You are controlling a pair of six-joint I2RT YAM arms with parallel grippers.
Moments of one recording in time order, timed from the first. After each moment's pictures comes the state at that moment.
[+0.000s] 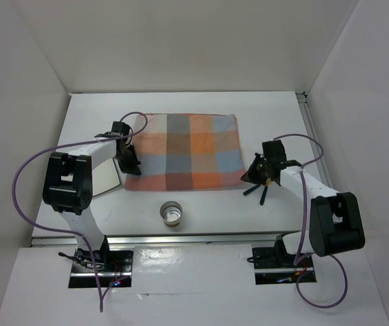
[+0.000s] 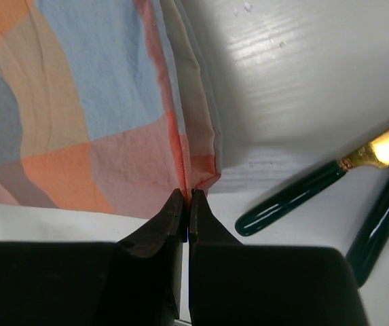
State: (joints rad) left arm -0.10 1.80 1.13 -0.57 0.13 -0.48; right arm 0.15 1.36 0.71 -0.31 -0.19 0.67
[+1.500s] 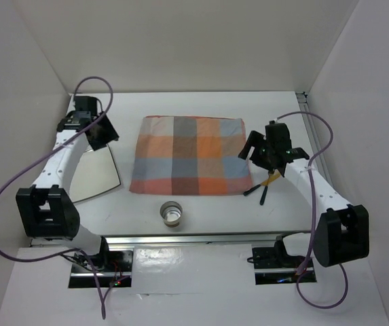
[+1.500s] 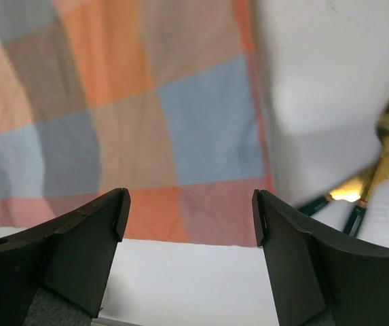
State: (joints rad) left arm 0.01 1.53 1.36 -0.76 -0.07 -0.53; right arm 0.18 1.28 0.90 -0.44 -0.06 0.58
